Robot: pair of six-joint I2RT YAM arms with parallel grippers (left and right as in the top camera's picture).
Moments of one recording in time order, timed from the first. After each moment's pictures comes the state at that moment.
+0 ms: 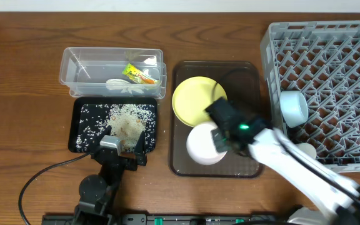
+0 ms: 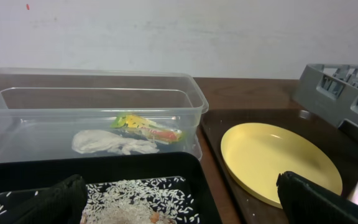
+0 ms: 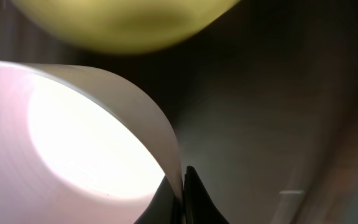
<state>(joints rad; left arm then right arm) -0.24 0.01 0.02 -0.11 0.00 -0.14 0.67 1.47 0.99 -0.83 0.15 0.43</state>
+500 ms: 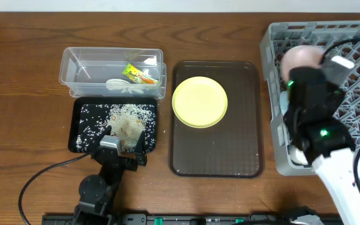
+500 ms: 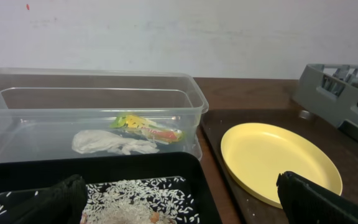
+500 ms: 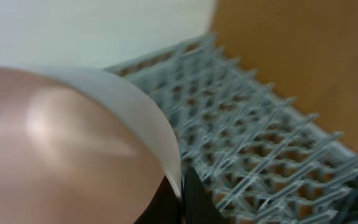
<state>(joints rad) -0.24 0.01 0.02 -0.11 0.00 -0.14 0.23 1.18 1.02 -0.45 0.87 0.38</state>
